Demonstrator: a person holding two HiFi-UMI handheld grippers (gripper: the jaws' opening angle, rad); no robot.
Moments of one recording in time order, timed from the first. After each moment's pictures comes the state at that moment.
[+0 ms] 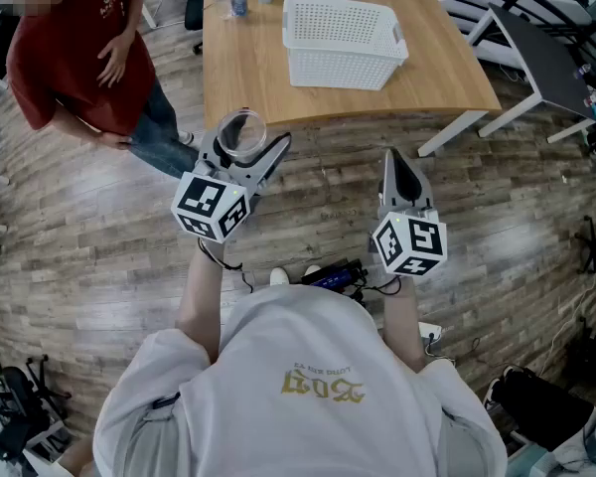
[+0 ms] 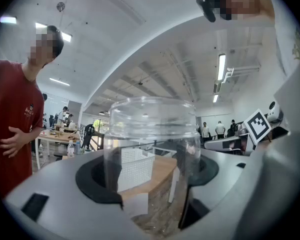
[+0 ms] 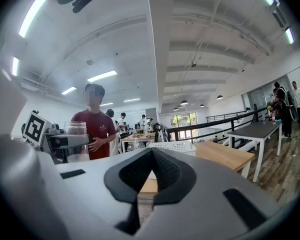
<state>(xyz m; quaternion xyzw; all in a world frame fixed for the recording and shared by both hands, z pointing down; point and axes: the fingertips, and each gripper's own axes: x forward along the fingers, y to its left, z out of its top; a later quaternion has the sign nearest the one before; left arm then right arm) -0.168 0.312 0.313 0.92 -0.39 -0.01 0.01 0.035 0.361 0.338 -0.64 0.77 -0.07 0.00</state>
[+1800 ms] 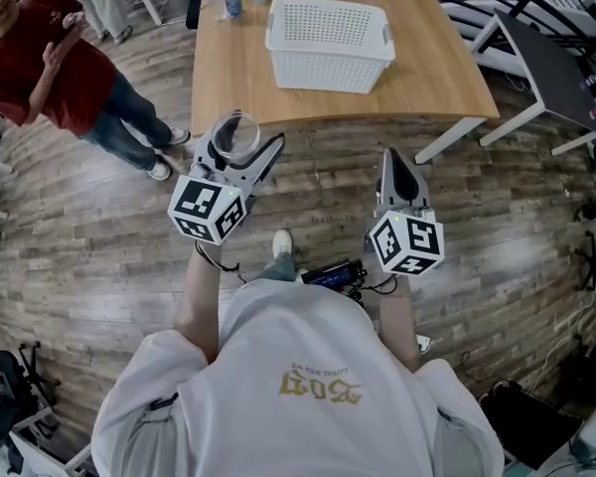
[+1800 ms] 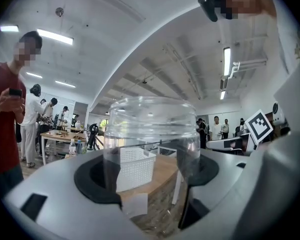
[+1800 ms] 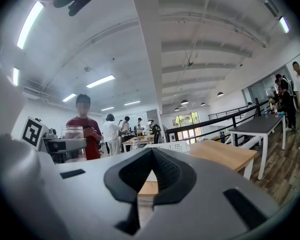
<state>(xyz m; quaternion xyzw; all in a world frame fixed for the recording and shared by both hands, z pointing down) -0.117 0.312 0.321 0.90 -0.43 0.00 0.02 0.098 0.347 0.347 -0.62 0.78 -0.09 0.02</state>
